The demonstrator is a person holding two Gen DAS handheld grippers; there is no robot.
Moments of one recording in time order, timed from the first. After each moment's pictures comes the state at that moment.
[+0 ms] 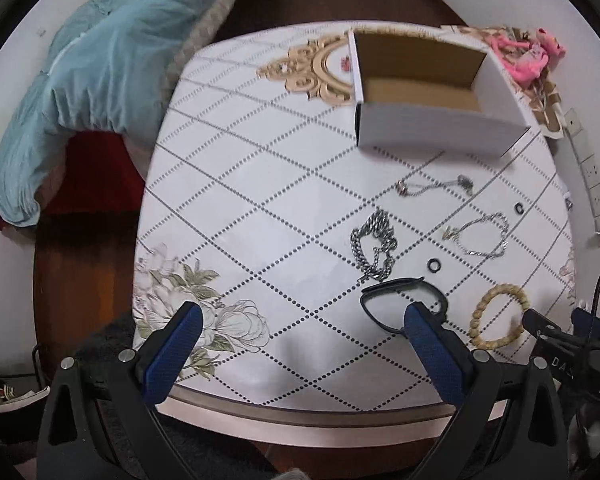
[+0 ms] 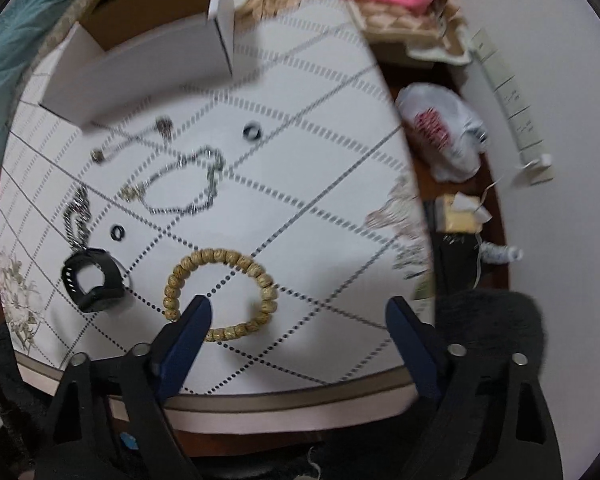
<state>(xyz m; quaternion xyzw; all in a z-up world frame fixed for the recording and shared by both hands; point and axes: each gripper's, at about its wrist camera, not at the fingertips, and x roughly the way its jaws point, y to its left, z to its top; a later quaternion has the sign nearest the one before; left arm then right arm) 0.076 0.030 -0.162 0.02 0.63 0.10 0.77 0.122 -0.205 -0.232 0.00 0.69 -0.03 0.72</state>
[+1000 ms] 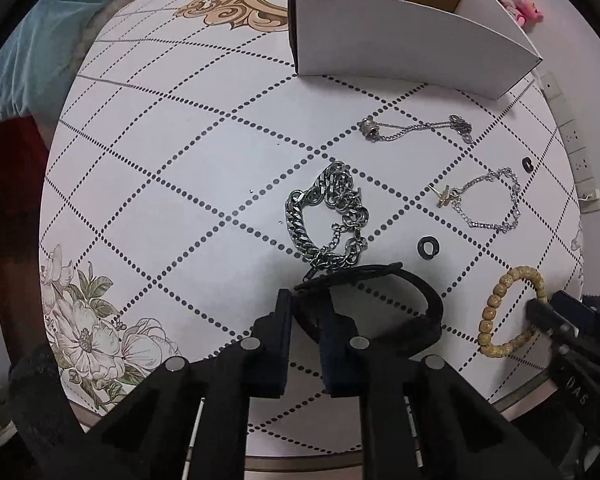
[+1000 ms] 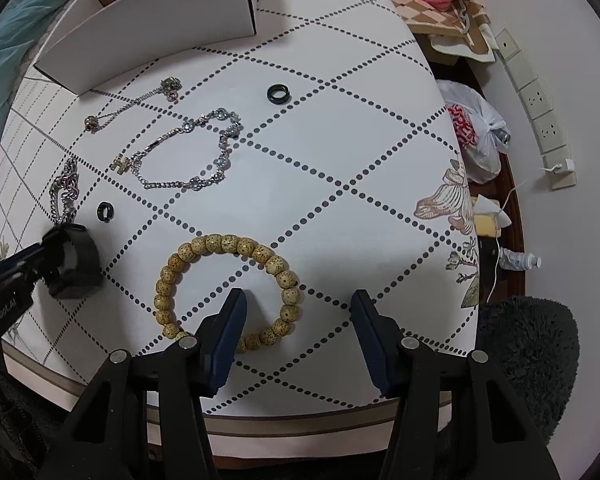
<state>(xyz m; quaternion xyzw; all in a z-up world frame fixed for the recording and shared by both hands) 0.103 0.019 -0.254 -0.01 0.67 0.01 0.74 0.107 -0.193 -0.253 -0.01 0.68 0.01 0.73</state>
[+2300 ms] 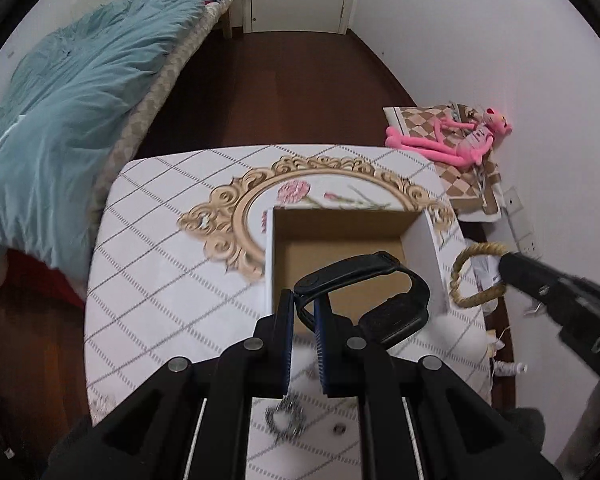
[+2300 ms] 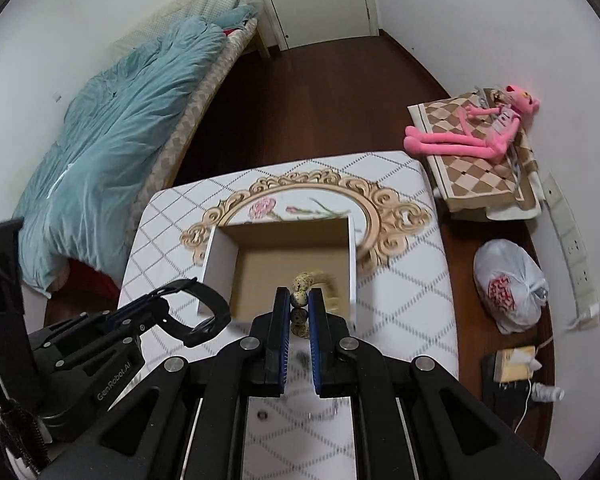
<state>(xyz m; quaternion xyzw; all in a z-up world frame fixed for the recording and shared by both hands) 0.251 0.018 -0.110 -0.06 0.54 -0.01 0.84 0.254 -0.163 -0.082 0.06 0.52 0.13 0.84</state>
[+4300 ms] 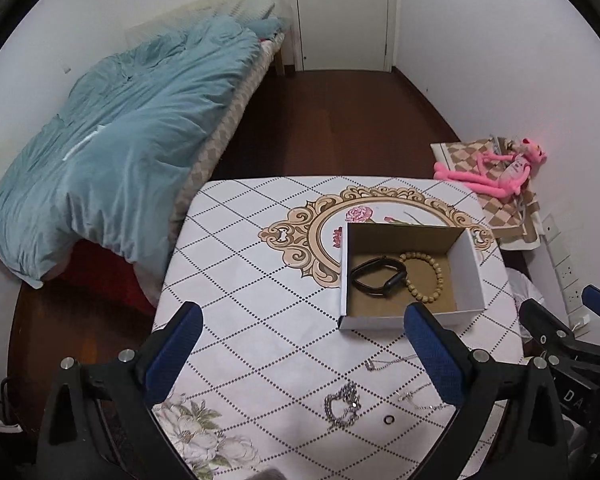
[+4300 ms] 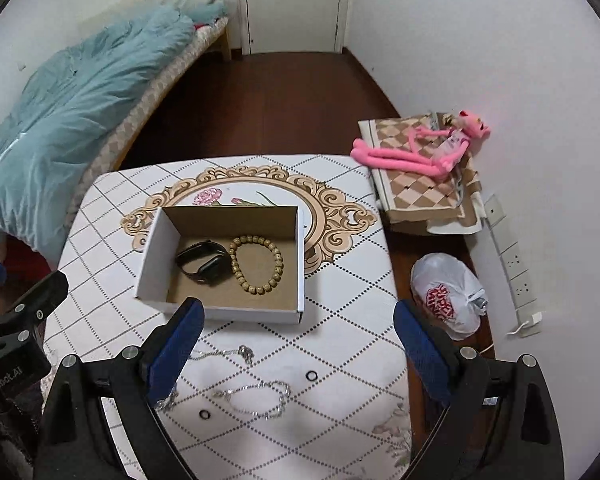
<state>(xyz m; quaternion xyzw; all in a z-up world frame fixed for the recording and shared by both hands) 0.179 0.044 -0.069 -0.02 0.46 0.09 0.88 0.201 -0.148 -0.074 -0.04 0.49 0.03 0.87</state>
